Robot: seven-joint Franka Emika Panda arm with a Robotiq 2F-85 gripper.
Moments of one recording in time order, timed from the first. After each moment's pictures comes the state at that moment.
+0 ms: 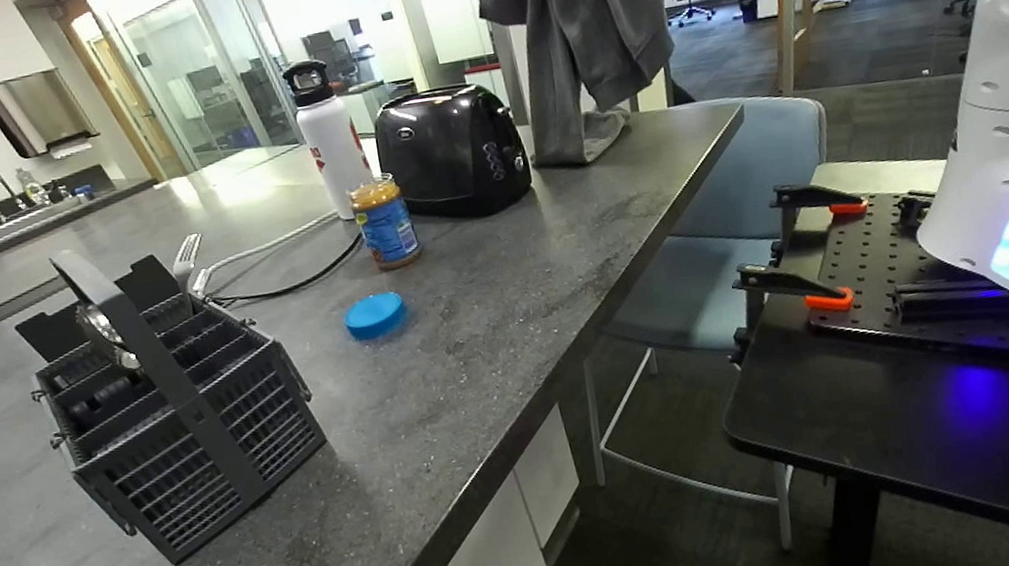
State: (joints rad) arm -0.30 -0.18 -0.45 -1.98 0.91 2.10 -0.78
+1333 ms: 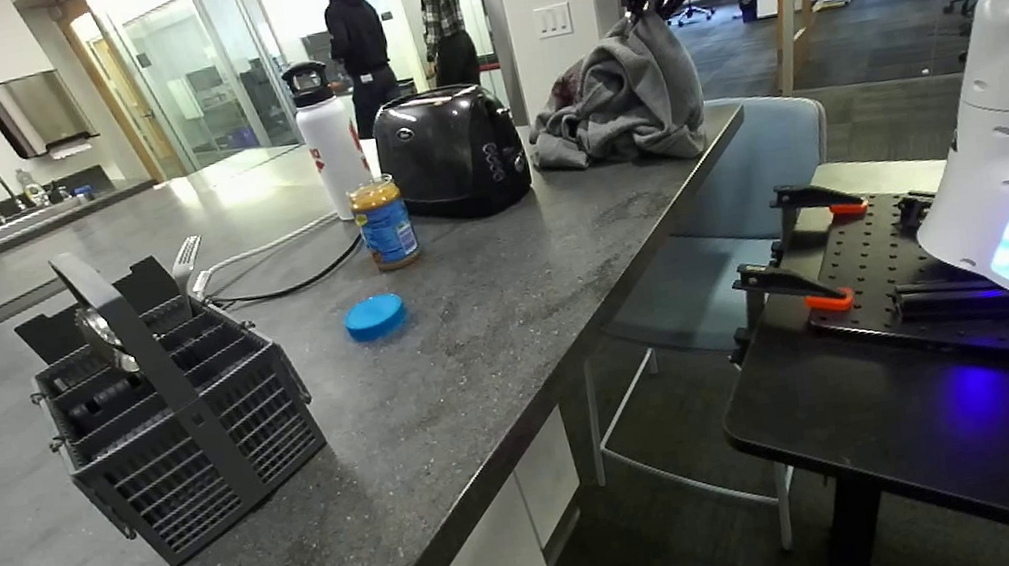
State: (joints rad) arm -0.46 0.30 -0.42 -1.96 0.79 2.09 -0.68
